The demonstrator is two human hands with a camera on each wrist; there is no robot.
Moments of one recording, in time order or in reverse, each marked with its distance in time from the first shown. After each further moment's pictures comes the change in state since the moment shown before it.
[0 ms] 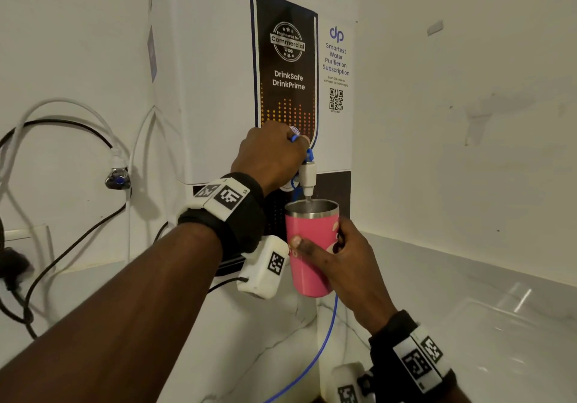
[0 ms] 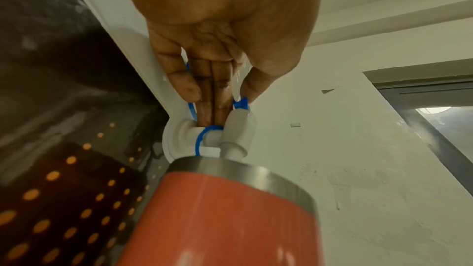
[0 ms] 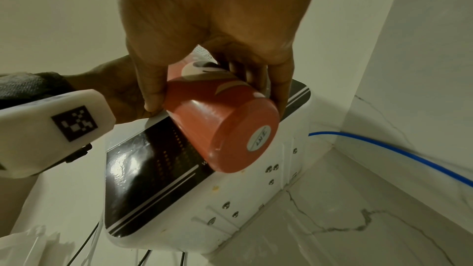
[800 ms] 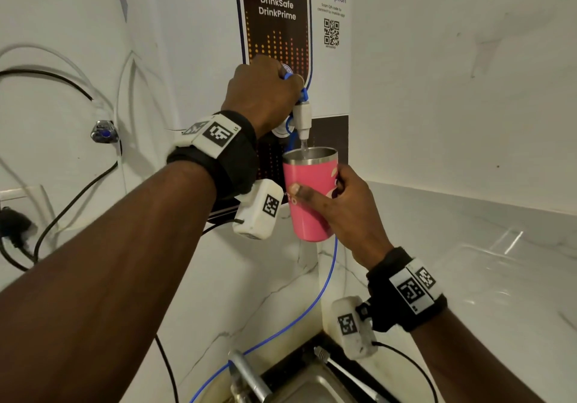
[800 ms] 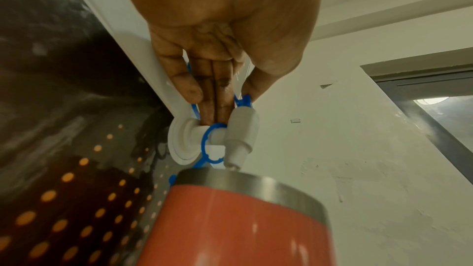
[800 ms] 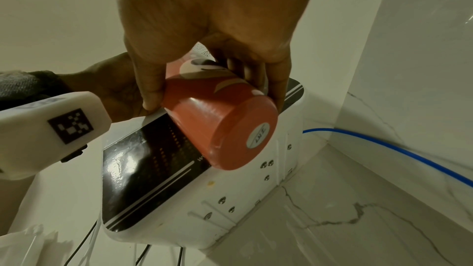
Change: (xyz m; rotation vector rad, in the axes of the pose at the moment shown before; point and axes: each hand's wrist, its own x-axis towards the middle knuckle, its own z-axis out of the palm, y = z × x) left_hand -0.001 0.003 -0.001 0.044 0.018 0.010; right_hand -0.007 -0.003 -0.001 0.022 0.043 0.014
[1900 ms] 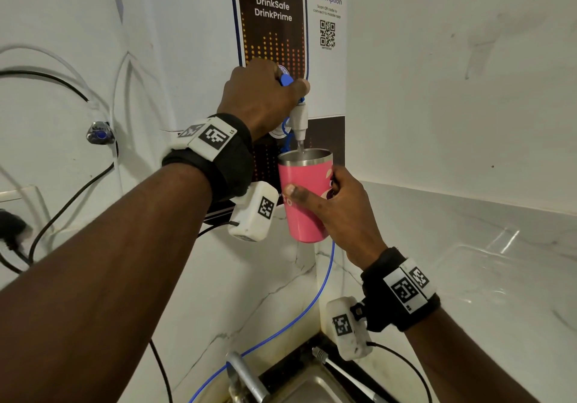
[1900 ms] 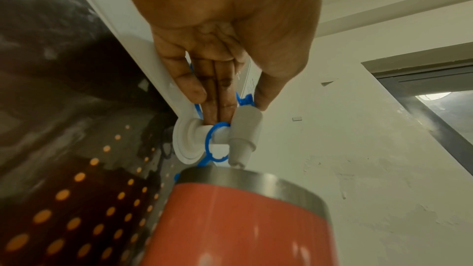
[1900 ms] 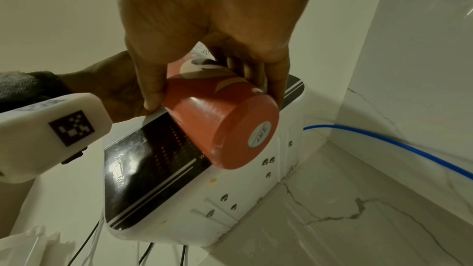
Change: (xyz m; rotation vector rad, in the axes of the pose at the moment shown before) left_hand 0.005 -0.007 0.006 0.073 -0.007 0.041; right_hand 0.000 -0.002 0.003 -0.039 0.009 0.028
